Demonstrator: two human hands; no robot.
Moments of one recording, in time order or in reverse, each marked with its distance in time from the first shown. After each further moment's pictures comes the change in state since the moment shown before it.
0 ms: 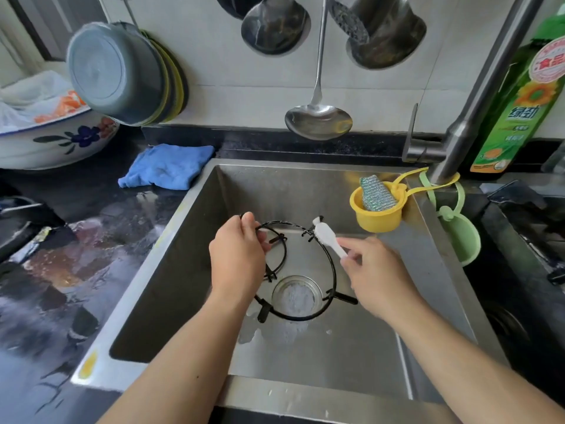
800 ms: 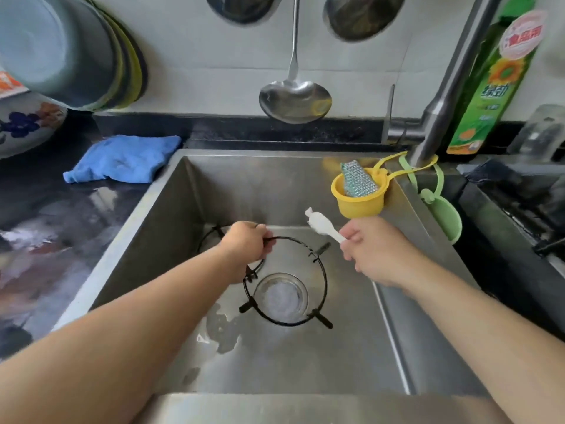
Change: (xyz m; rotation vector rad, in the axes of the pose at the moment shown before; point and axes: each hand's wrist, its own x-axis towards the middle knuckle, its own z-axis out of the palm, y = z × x) left_hand 0.048 -0.043 0.057 -0.024 -0.568 -0.352; right_hand 0.007 -0.006 -0.023 -0.064 -0.168 0.210
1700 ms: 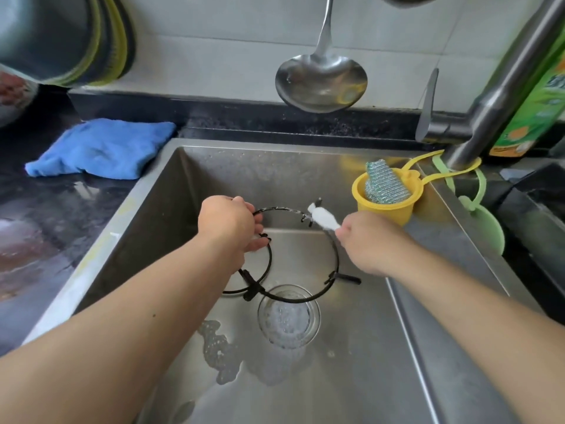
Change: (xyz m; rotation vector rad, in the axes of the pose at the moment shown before) left_hand 0.010 0.045 -0.020 -0.440 0.236 -0.135; right_hand 0.081 -0.020 0.027 -0.450 0.001 0.030
